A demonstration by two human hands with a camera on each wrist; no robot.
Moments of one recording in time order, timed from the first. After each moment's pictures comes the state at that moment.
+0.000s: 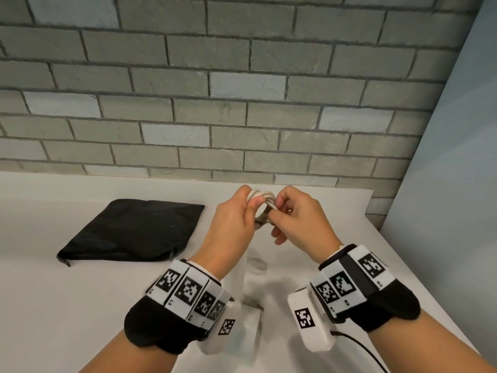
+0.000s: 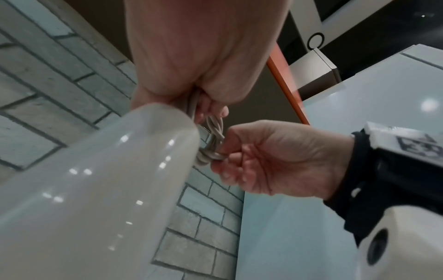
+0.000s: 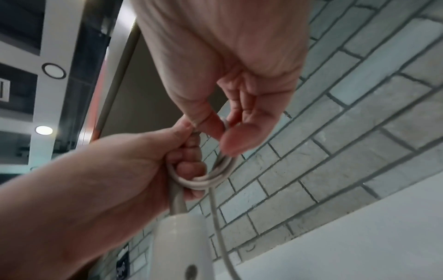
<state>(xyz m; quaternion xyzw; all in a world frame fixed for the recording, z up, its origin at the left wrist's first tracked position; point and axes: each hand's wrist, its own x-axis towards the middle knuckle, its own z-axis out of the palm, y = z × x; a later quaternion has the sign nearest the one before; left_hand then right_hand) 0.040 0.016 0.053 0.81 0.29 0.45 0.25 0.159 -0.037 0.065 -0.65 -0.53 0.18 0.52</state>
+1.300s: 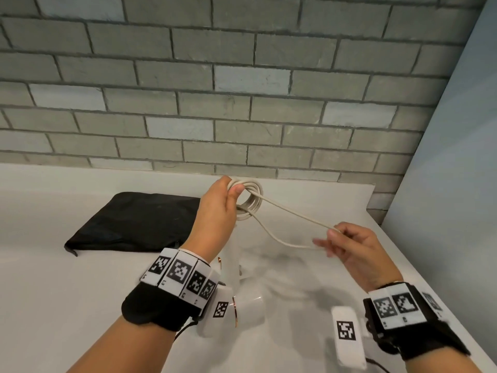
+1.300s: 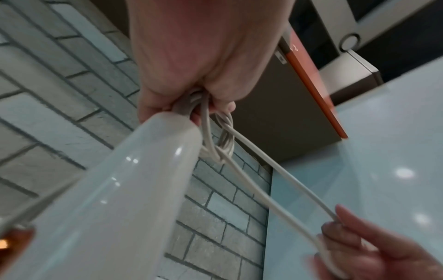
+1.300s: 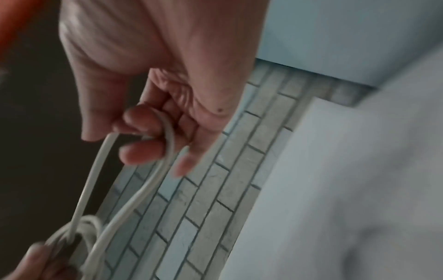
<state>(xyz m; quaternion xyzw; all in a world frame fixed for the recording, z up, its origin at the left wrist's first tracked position) 0.018 0.035 0.043 0.76 0.32 0.50 0.26 0.228 -0.089 0.003 -0.47 -0.49 0.32 0.66</state>
